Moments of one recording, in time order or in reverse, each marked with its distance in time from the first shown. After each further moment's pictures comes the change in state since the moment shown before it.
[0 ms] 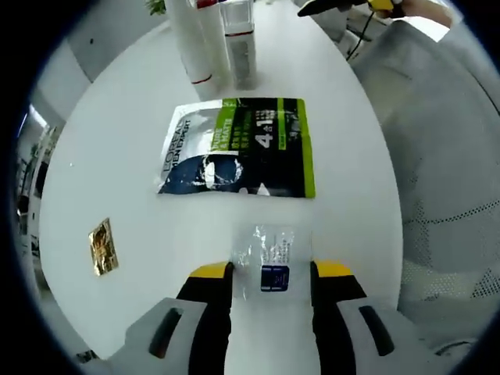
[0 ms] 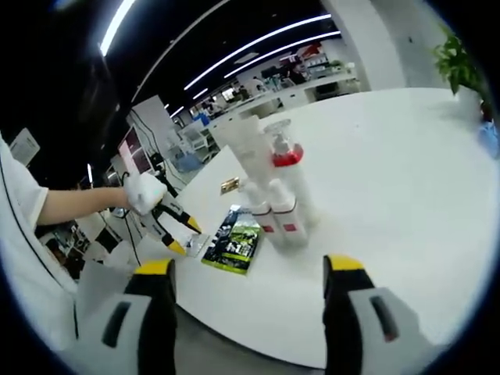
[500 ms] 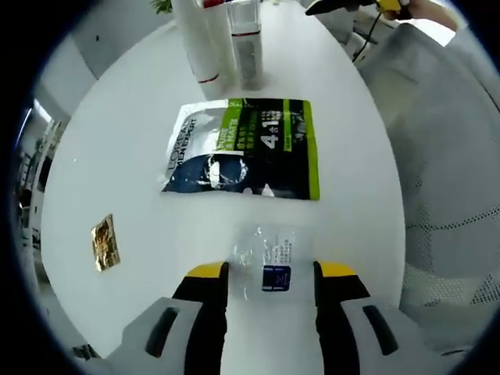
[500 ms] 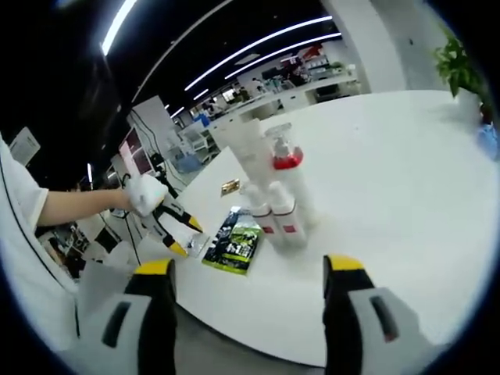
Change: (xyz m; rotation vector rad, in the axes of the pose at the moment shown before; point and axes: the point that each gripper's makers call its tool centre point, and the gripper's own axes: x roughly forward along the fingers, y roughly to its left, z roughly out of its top) left arm 0.001 0.003 0.000 -0.033 -0.006 0.023; right arm -0.007 0.000 0.001 -0.003 -0.006 -0.007
